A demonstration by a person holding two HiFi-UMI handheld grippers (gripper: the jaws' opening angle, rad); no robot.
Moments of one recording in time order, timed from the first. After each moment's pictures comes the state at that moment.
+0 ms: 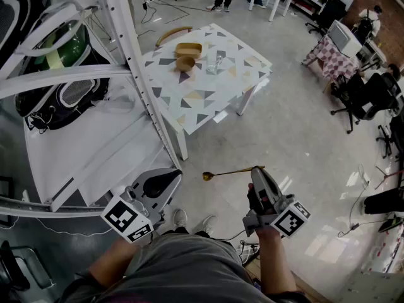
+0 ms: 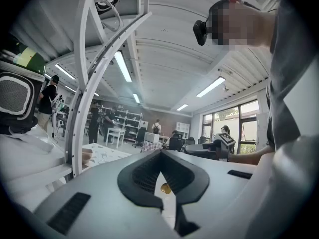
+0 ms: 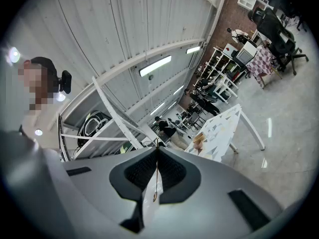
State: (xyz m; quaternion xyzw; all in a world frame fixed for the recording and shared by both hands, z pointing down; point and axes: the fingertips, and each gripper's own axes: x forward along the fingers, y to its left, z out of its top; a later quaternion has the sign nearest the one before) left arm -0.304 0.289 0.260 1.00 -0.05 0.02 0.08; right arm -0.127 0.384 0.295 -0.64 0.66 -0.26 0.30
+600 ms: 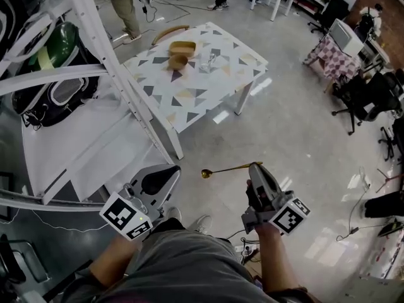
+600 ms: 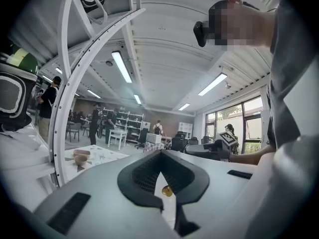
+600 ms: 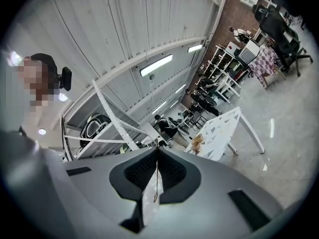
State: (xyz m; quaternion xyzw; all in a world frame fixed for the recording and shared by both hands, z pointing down) left arm -0.251 0.315 0.261 1.00 -0.07 0.01 0.07; right arm -0.075 0.403 0.299 -0.63 0.67 -0.26 0.29
